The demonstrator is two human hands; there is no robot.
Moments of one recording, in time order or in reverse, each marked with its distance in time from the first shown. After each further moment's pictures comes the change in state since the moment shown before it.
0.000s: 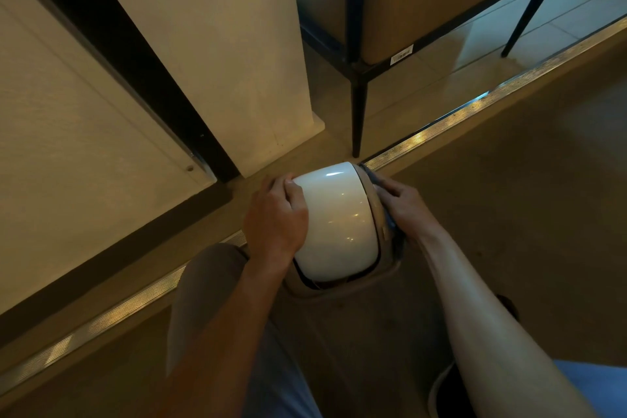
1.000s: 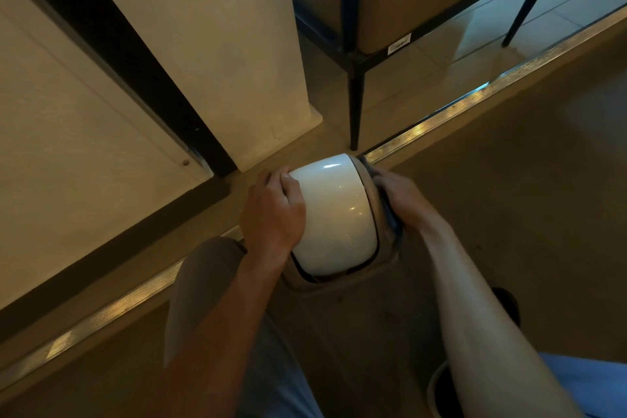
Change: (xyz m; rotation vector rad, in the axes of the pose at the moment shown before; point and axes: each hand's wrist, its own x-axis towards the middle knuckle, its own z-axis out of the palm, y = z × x) left_hand -0.003 0.002 -0.003 0.006 -0.041 0.007; right_hand 0.006 -0.007 -0.002 -0.100 -0.029 0.022
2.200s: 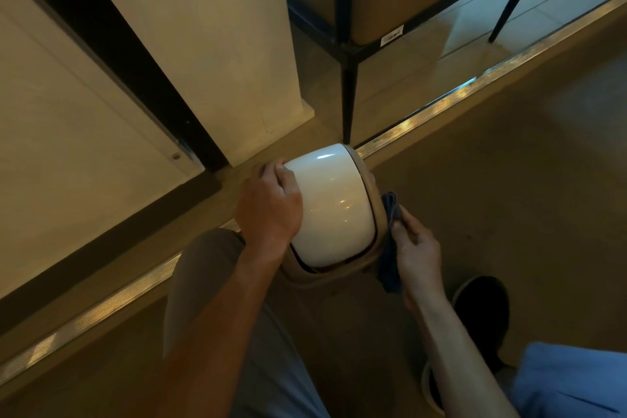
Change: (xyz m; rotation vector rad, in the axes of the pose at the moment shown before) left_hand 0.000 -0.006 0.009 -0.021 0.077 0.007; right_hand -0.086 0.058 0.045 0.401 0.507 0.098
